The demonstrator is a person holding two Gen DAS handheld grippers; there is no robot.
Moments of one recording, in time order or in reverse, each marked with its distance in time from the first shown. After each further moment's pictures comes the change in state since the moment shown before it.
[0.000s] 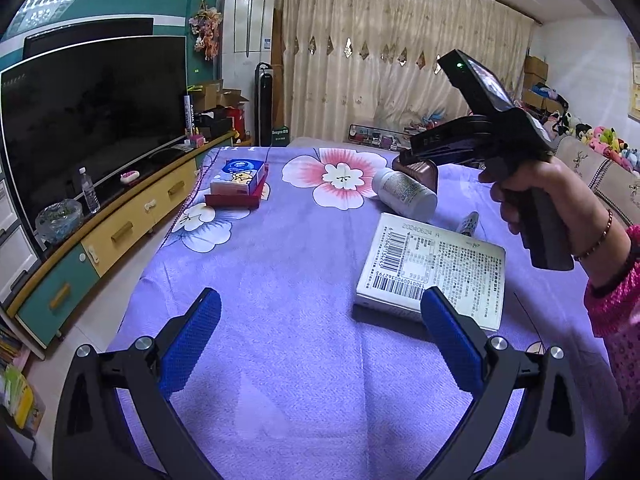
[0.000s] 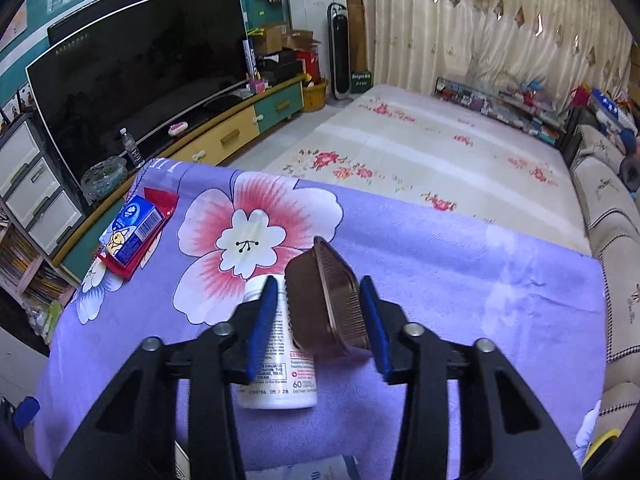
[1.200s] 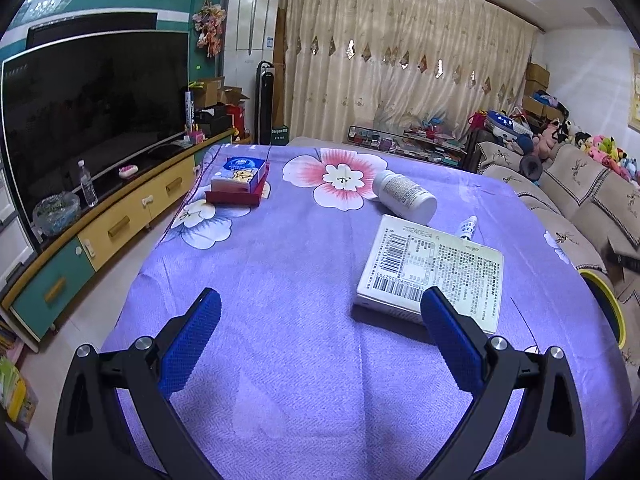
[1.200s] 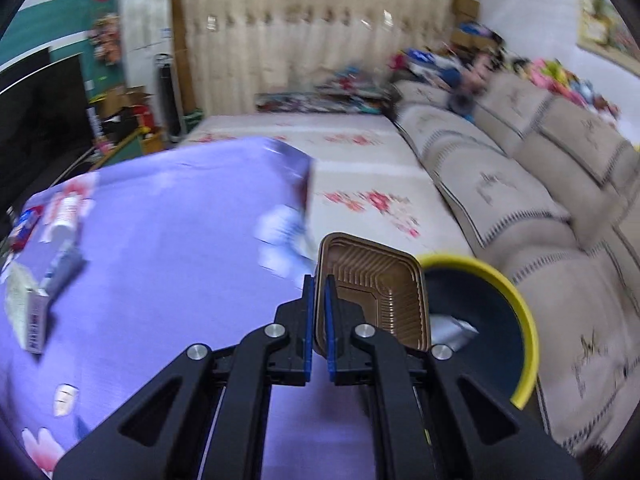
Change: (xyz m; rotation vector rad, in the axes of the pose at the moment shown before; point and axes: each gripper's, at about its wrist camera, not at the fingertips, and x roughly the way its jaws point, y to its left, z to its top) left arm -0.002 0.006 -0.001 -0.040 0.001 -0.015; right arm -0.210 -0.186 -0.232 0.383 -0.139 -0.480
